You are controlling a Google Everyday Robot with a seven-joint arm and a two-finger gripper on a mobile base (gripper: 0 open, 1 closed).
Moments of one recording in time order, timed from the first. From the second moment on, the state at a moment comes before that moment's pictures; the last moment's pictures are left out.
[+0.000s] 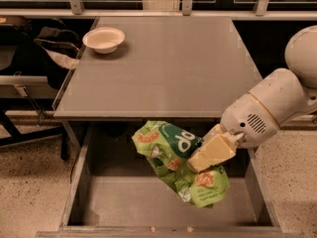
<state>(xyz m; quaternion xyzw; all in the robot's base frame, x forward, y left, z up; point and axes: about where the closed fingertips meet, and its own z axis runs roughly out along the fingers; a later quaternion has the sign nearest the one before) 0.363 -0.081 0.857 -0.46 0.79 0.40 0.08</state>
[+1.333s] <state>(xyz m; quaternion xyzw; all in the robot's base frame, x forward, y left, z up) 0.440 -0.054 0.928 -0.47 0.78 0.32 0.25</state>
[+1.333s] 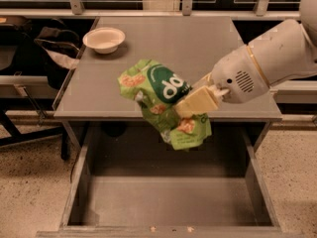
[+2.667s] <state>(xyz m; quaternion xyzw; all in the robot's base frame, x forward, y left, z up) 0.551 -0.095 0.946 -0.38 0.83 0.25 0.30</state>
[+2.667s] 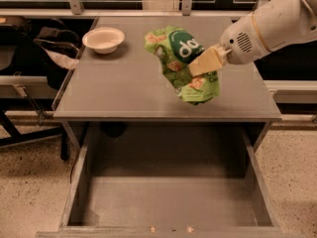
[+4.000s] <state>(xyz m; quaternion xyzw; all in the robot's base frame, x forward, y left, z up) 0.573 -0.089 0.932 -0.37 0.84 0.26 0.31</state>
